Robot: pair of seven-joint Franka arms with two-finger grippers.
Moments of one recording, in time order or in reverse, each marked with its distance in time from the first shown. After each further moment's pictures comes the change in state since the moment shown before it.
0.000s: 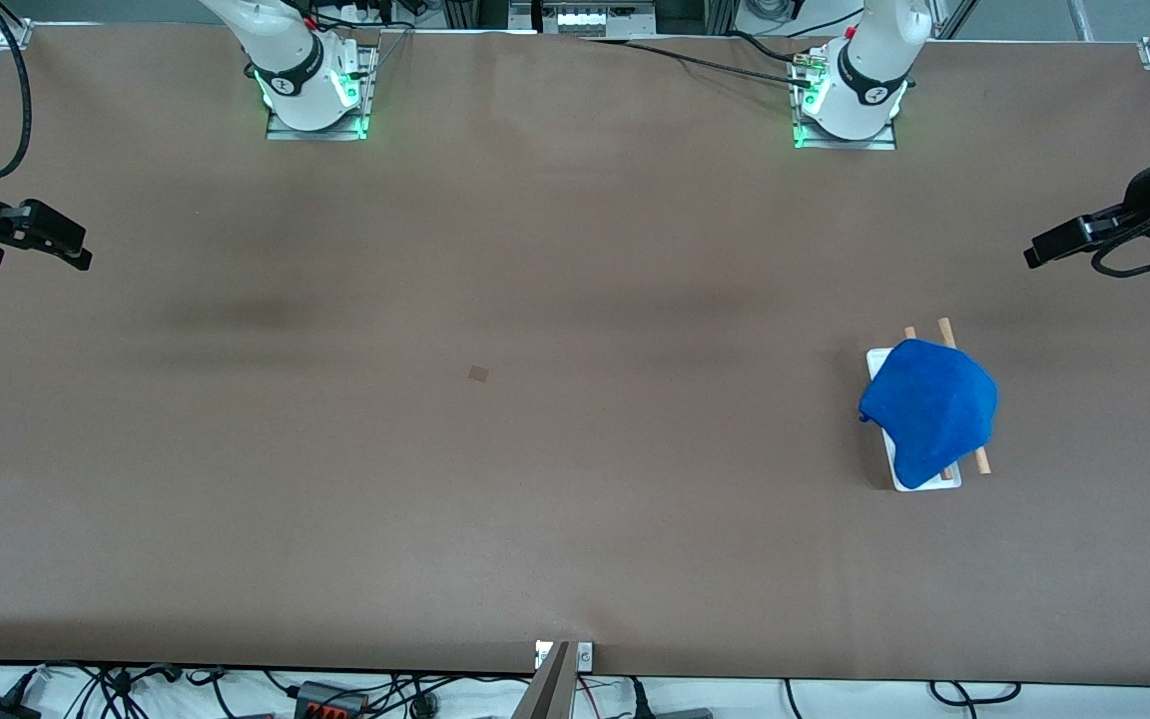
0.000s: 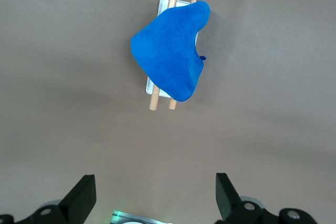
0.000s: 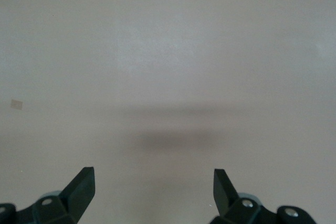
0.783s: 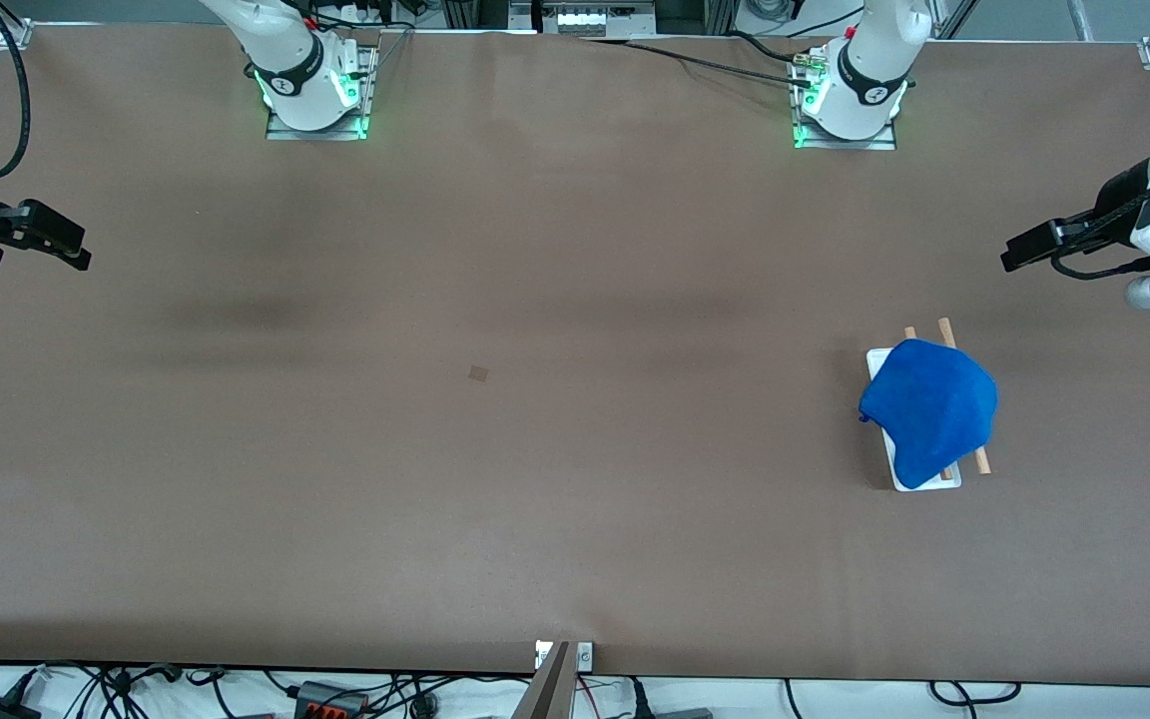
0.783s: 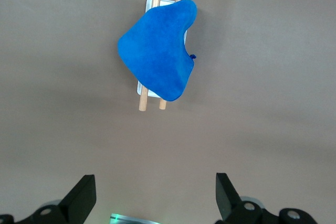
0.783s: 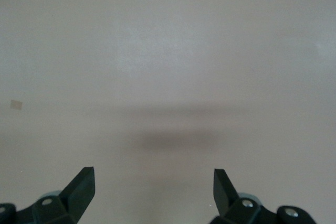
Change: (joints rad) left arm -0.003 0.004 -0.034 0.000 -0.001 0.011 0.023; right arm -0.001 0.000 -0.001 0.000 0.000 0.000 0.000
